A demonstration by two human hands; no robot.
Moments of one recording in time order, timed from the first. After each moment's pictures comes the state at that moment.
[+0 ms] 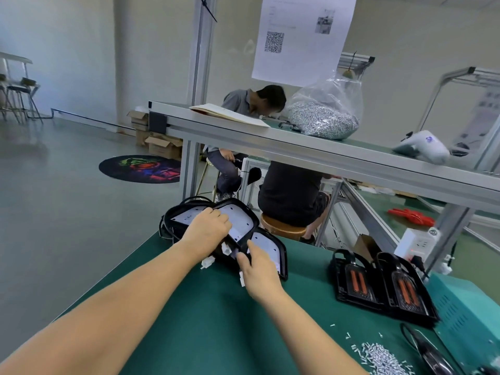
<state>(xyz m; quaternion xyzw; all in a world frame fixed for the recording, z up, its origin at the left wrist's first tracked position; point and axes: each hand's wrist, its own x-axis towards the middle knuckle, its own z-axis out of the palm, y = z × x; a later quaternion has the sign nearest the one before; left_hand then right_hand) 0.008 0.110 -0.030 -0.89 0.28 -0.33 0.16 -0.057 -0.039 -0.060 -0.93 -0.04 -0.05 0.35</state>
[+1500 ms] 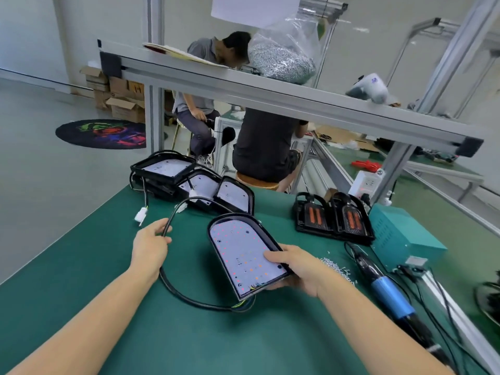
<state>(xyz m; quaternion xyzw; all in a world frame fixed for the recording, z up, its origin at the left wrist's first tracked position) -0.098 0.115 -0.130 -0.73 -0.15 -0.09 -0.66 -0.170 -0.164 -0.080 -0.71 0.08 0.20 0.67</state>
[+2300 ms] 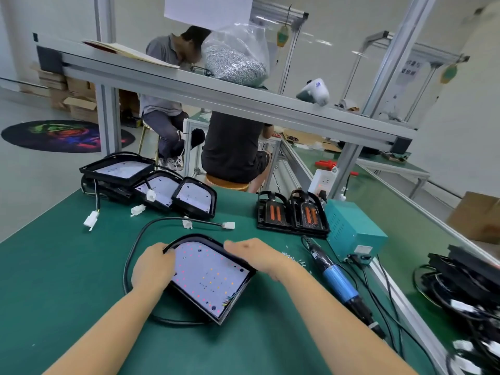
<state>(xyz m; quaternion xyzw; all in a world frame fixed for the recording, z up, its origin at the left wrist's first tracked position) -0.143 0.024 -0.126 -0.87 -0.11 -0.04 -0.48 -0.169 -0.183 -0.072 -0.88 0.04 0.16 0.45</state>
